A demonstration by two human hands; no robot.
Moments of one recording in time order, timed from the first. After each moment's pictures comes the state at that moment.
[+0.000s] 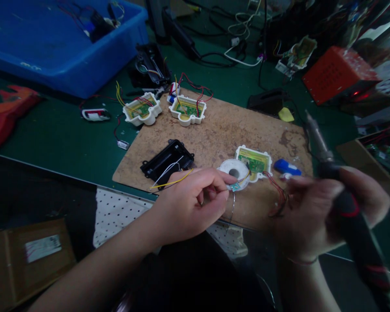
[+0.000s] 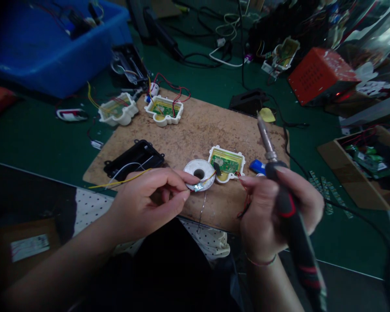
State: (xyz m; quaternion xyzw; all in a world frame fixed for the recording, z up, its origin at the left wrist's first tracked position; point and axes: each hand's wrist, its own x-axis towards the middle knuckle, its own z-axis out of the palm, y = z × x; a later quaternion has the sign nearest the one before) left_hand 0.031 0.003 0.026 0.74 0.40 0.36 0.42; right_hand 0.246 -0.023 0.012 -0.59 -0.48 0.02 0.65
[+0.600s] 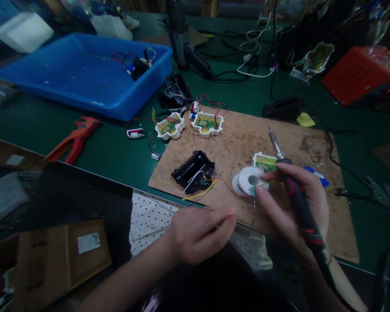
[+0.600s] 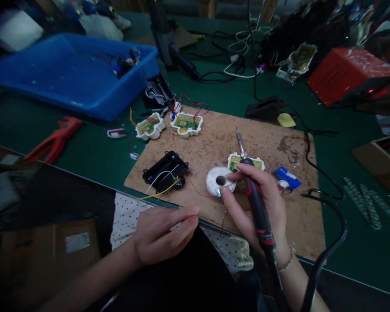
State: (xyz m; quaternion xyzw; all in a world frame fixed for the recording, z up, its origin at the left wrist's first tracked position) left_hand -0.001 -0.038 -0.013 0.86 0.29 0.42 0.03; right_hand 0.236 -0.022 0.010 -0.55 -0.67 0.14 0.48
